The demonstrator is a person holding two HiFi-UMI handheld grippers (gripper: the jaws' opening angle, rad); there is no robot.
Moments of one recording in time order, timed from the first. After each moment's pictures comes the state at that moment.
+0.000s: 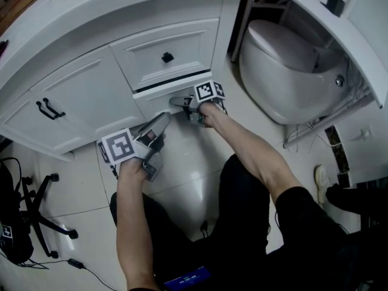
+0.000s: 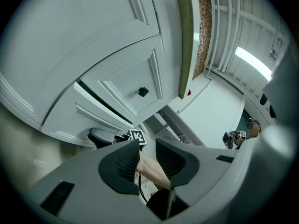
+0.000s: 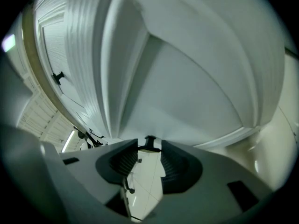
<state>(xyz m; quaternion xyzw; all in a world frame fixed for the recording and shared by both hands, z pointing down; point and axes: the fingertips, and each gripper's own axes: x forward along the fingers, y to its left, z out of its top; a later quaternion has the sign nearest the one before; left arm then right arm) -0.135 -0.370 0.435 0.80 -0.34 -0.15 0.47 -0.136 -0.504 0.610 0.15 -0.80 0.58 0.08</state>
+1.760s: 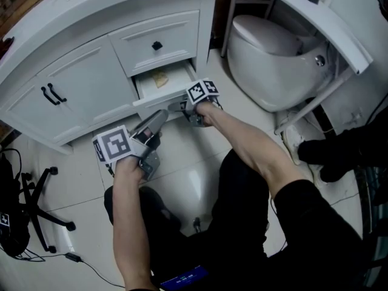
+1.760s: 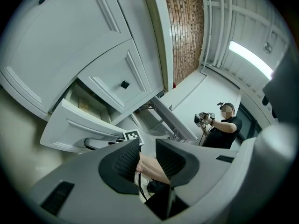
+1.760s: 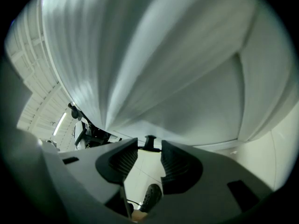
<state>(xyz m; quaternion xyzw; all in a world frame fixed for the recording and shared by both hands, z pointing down) -0.104 -0.287 0.403 0.81 -0.33 -0.15 0.46 -0.102 -0.408 0.615 0.15 -0.80 0.54 0.19</state>
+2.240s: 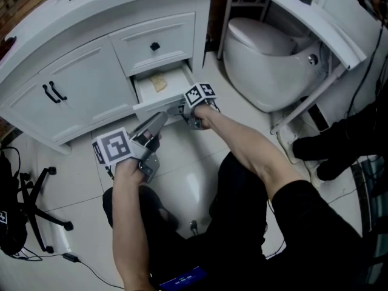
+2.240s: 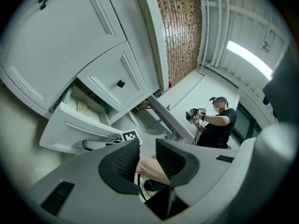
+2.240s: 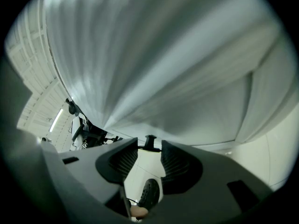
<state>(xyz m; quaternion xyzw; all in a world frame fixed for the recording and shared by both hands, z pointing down) -0.099 -0.263 0.392 0.82 -0.34 -0.13 0.45 -0.095 -0.384 0.613 0.16 -0.80 0.54 0.22</state>
